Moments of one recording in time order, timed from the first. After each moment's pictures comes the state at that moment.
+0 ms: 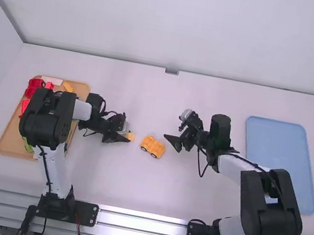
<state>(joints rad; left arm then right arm) 0.08 2.03 0.91 -0.34 0.94 1.50 0.26 1.61 0.59 0.44 -0.80 -0.39</state>
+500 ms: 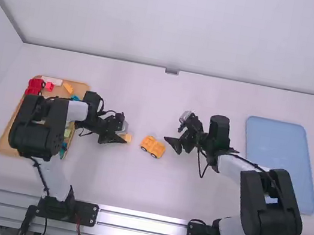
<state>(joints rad) 0.07 1.87 0.89 -0.50 0.85 1.47 0.27 1.61 0.59 0.36 -0.77 -0.42</state>
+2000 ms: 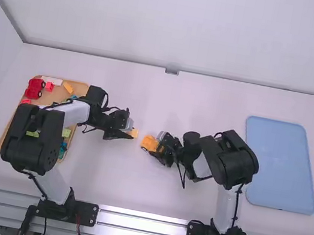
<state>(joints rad) 0.00 1.75 0.89 -0.48 0.92 1.43 0.47 2.11 0.51 0.96 -0.68 -0.45</state>
